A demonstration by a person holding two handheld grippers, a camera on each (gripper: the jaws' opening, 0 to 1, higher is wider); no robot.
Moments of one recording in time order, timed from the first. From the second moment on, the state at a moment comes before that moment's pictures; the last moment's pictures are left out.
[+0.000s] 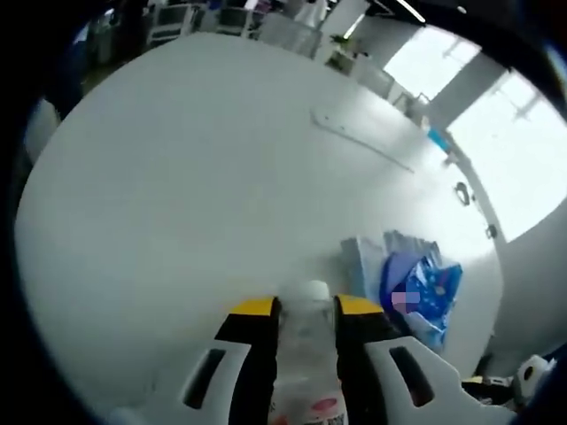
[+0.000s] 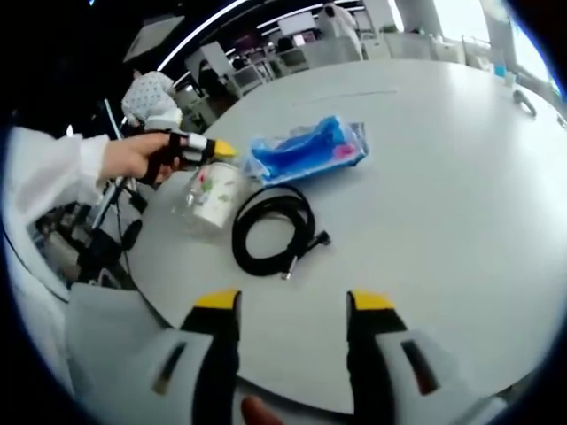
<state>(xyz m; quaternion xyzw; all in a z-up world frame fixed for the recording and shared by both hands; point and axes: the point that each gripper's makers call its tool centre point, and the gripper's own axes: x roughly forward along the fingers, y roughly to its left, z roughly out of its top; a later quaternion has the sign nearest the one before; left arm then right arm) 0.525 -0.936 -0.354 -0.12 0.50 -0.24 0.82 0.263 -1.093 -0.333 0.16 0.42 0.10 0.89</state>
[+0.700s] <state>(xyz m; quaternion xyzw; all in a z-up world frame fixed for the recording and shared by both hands) 0.508 -0.919 -0.311 -0.14 0.46 -0.26 0.84 0.261 -1.091 -0.325 0.16 0.40 0.11 0.89</state>
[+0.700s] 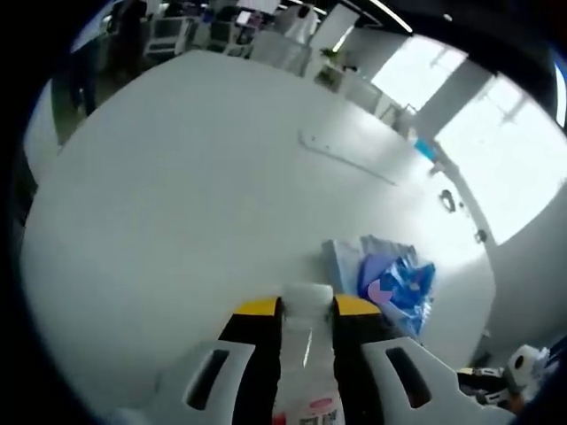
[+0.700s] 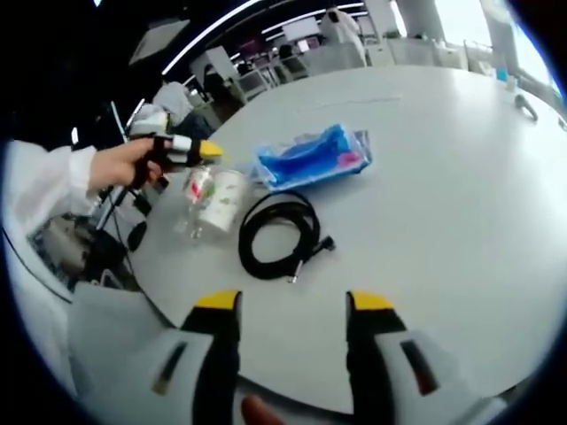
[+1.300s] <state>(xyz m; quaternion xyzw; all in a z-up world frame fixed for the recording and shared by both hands) 0.477 -0.906 -0.282 -0.16 0.43 -0.28 0.84 0.247 -1.098 -0.312 0.15 0.39 0.12 0.90</state>
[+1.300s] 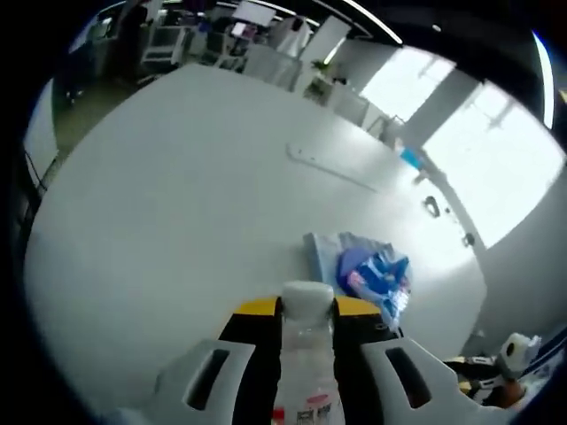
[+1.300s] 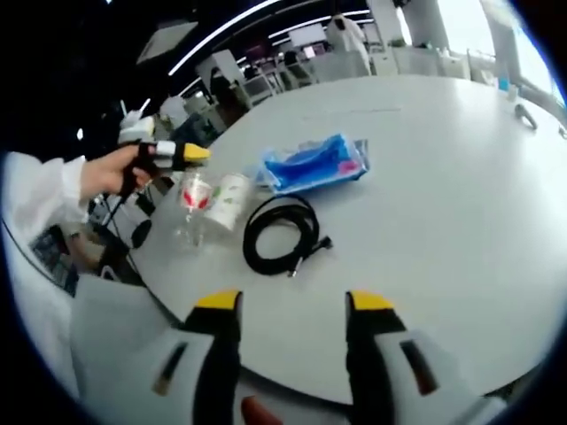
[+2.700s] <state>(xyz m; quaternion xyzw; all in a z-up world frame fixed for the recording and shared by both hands) 0.401 -0.924 -0.197 -0.11 0.24 -0.55 0.79 0.258 -1.090 -0.278 0.13 0.35 0.15 0.92</state>
